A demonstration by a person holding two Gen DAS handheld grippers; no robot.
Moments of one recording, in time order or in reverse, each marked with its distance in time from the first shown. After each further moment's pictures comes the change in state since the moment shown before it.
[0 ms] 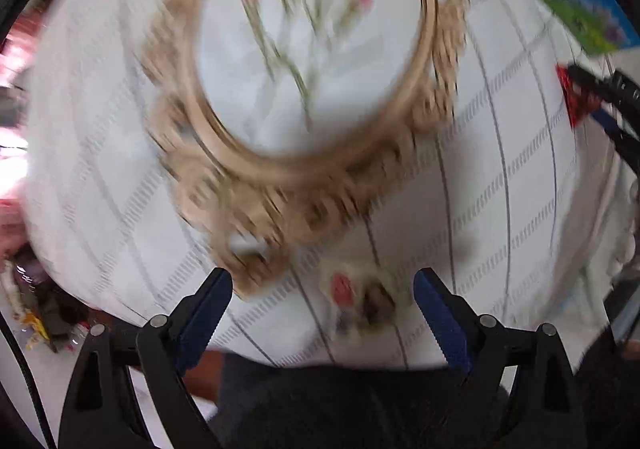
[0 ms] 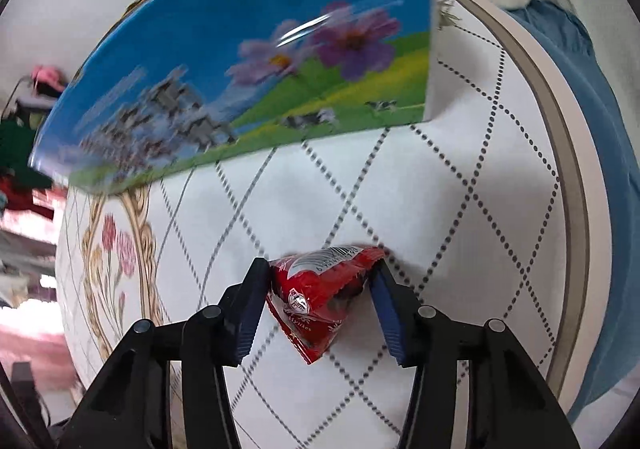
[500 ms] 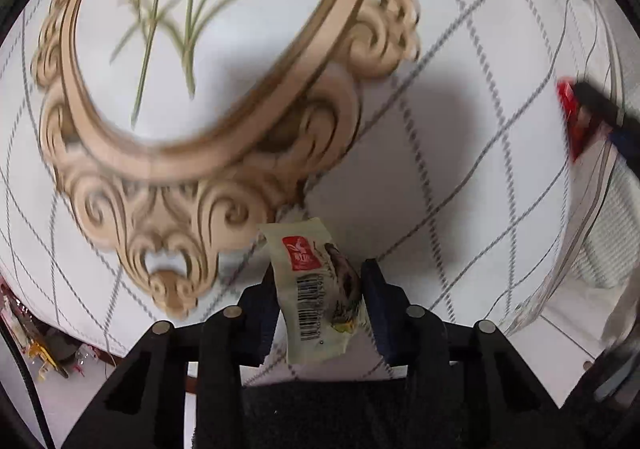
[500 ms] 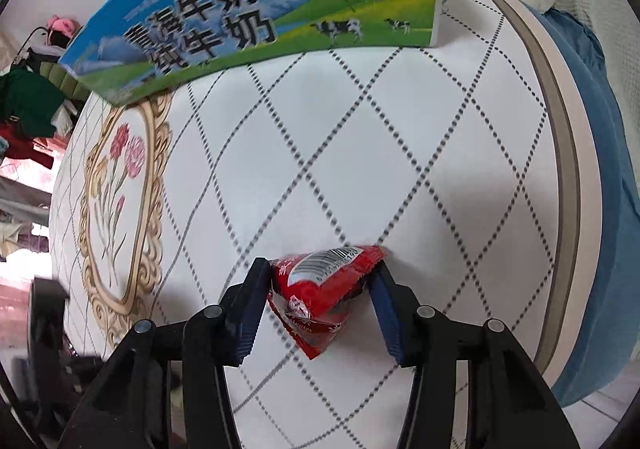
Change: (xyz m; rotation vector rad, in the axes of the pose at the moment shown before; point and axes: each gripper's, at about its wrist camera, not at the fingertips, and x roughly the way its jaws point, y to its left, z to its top) left arm 0.039 -0.038 0.015 0.114 0.039 -0.034; right arm -0.007 0.017 -0.065 -0.105 0.081 -0.009
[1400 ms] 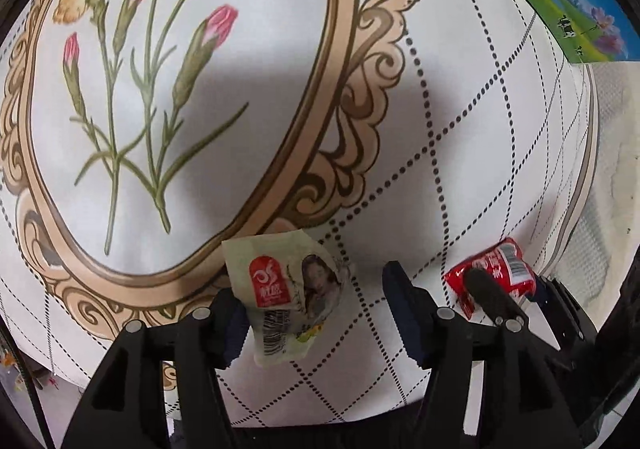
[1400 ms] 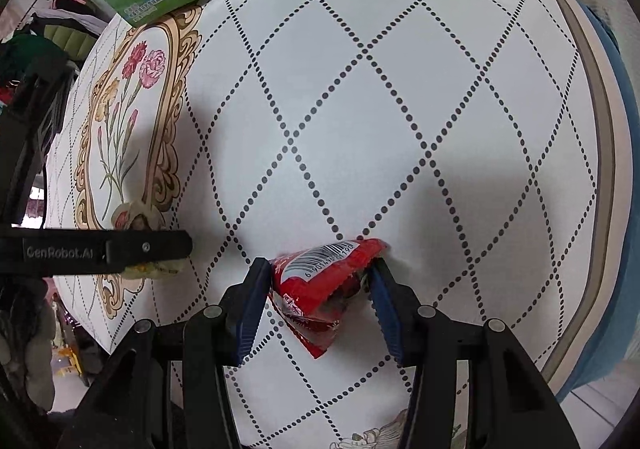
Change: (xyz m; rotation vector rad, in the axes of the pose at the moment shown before) left arm 0.018 -0.029 0.038 -0.021 -0.020 -0.131; right arm 0.029 0.034 -0.056 -0.044 0.113 -0.003
